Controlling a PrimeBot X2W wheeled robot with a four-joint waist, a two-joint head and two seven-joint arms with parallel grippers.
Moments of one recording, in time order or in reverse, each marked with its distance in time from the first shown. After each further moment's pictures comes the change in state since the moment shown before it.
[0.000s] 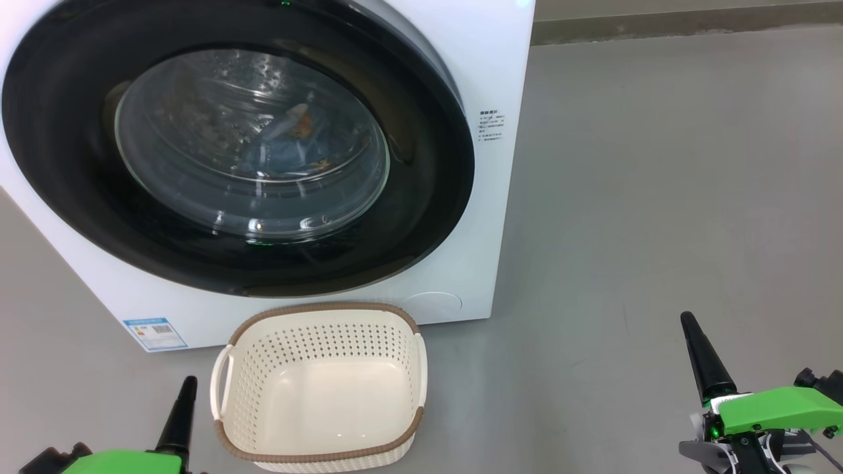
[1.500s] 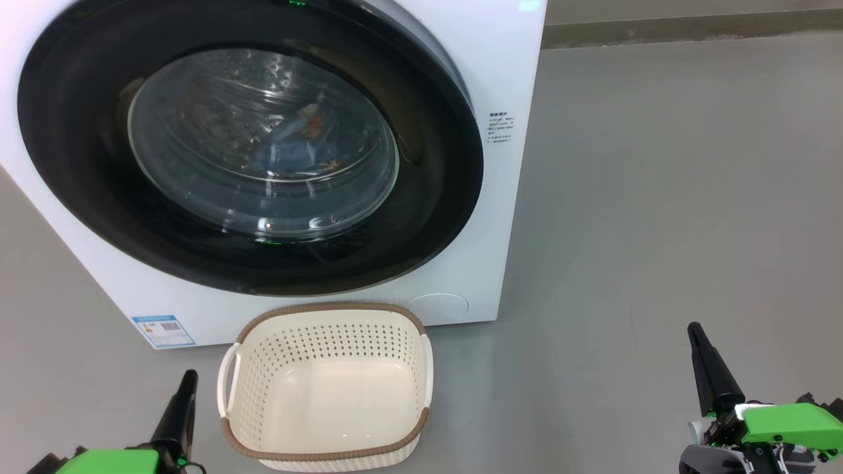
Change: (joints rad) left arm -0.014 -0.011 0.036 0.005 -0.237 0.000 0.074; right arm 0.020 0.059 -0.082 0.000 0.228 -0.001 0.080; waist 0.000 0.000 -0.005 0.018
